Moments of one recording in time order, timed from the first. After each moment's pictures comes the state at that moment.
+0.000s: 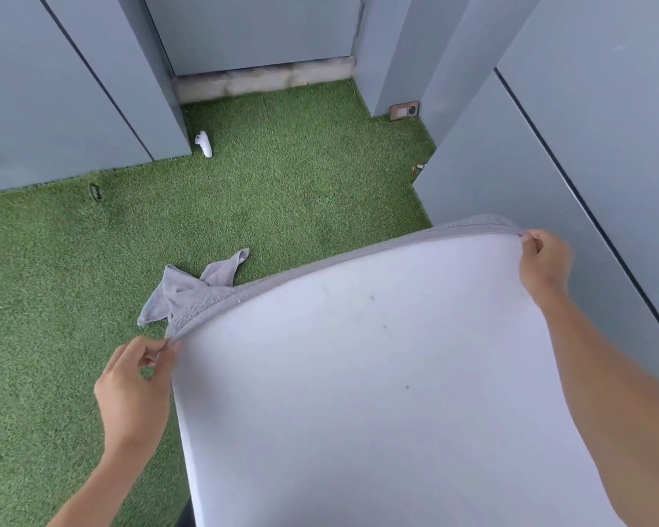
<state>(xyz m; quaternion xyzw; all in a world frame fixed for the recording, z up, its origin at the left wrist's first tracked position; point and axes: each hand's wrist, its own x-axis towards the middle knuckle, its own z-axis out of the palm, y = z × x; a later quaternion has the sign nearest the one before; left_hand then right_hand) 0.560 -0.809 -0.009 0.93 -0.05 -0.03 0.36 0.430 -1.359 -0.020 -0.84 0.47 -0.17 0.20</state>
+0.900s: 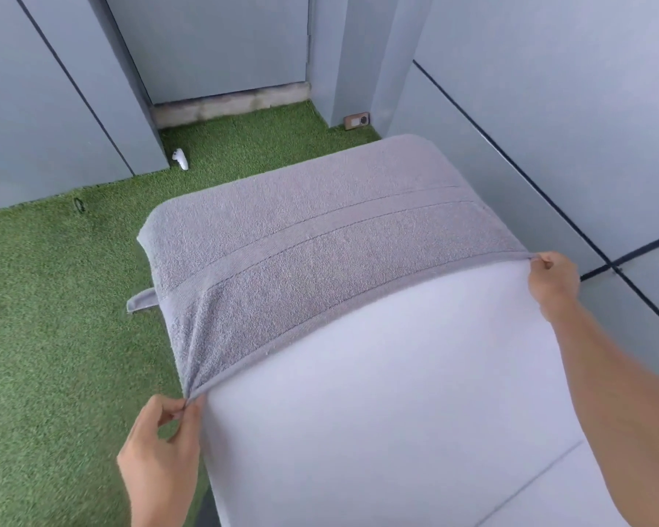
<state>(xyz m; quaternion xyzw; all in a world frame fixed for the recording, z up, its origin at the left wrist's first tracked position) 0.291 -0.734 -0.028 0.90 -0.01 -0.02 0.44 0.155 -1.272 -0.016 -0.72 0.62 -0.18 0.24</state>
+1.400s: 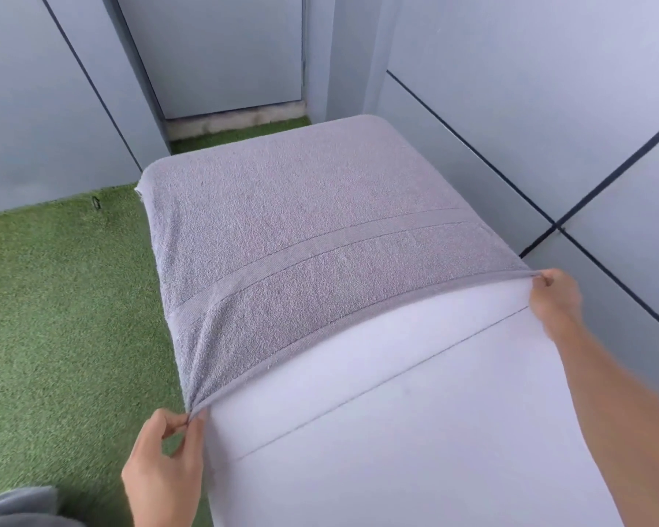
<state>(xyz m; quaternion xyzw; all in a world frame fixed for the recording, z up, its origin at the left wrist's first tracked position) 0.099 -0.694 -0.033 0.88 -0.04 0.04 0.47 -0.037 -1.231 -0.021 -0.72 0.63 -0.17 0.24</state>
